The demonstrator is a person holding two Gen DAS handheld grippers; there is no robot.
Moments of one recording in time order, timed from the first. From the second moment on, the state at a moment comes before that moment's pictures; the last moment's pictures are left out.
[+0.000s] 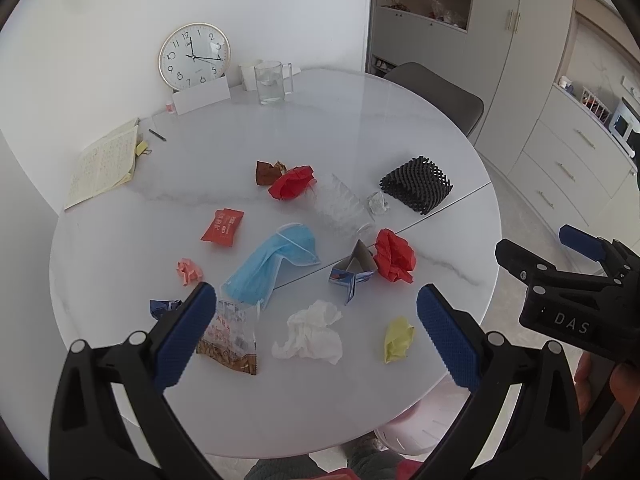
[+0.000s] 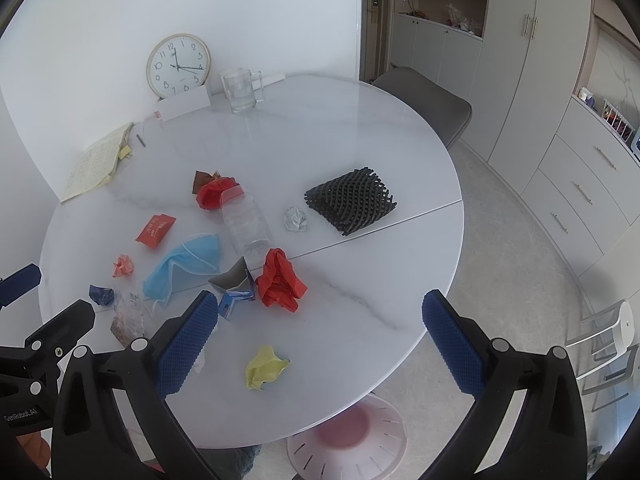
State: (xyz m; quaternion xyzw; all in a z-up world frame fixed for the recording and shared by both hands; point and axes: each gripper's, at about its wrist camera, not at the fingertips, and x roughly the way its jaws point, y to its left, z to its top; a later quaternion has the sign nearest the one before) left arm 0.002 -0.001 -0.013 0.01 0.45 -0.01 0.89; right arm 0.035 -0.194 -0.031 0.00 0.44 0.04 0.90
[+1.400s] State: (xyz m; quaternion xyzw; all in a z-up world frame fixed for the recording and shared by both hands) left arm 0.000 0.004 -0.019 0.01 0.45 -0.01 0.89; right arm 0.037 -0.188 -0.030 -0.01 0.44 0.04 0.90
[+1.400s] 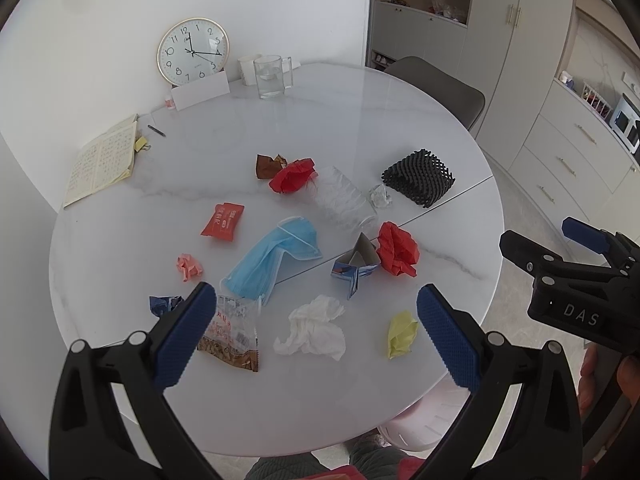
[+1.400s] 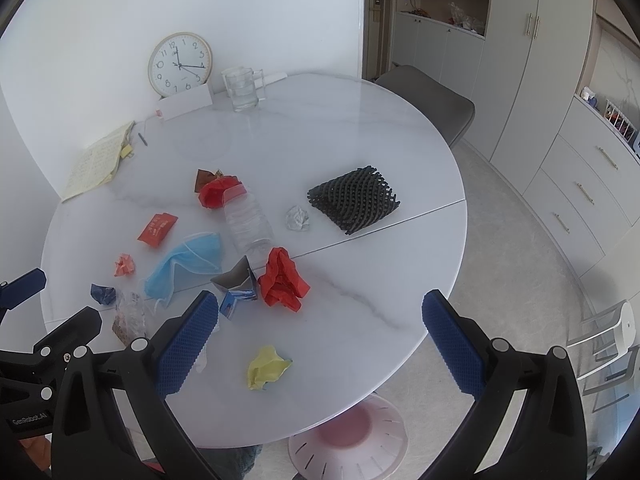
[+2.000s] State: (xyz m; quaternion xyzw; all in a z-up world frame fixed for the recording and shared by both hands) left arm -0.004 0.005 -0.024 0.01 0.46 -0.02 0.89; right arm 0.034 -0.189 -0.033 0.00 0.45 0.04 0.89
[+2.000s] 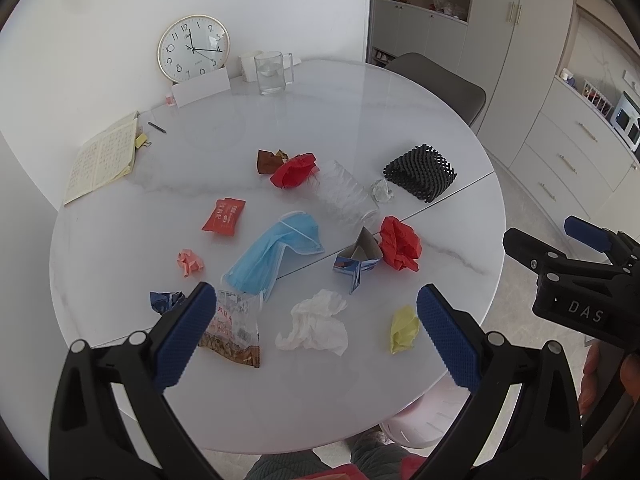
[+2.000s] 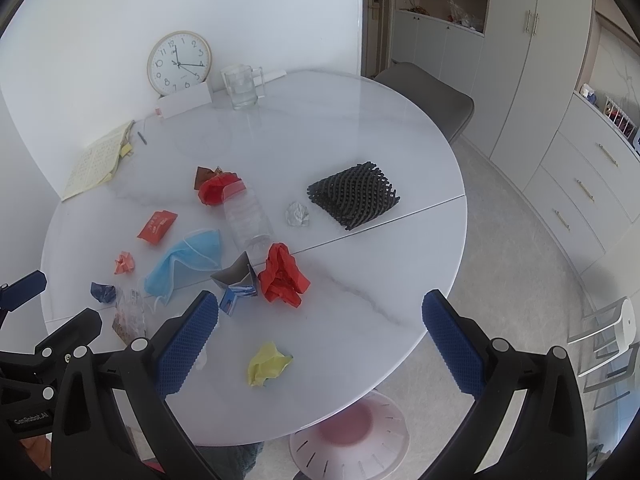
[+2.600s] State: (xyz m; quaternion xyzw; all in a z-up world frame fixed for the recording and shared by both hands) left arm -0.015 0.088 -0.071 0.03 0.47 -0.02 0.88; right arm 0.019 -0.161 -0.114 0.01 0.51 0.10 0.86
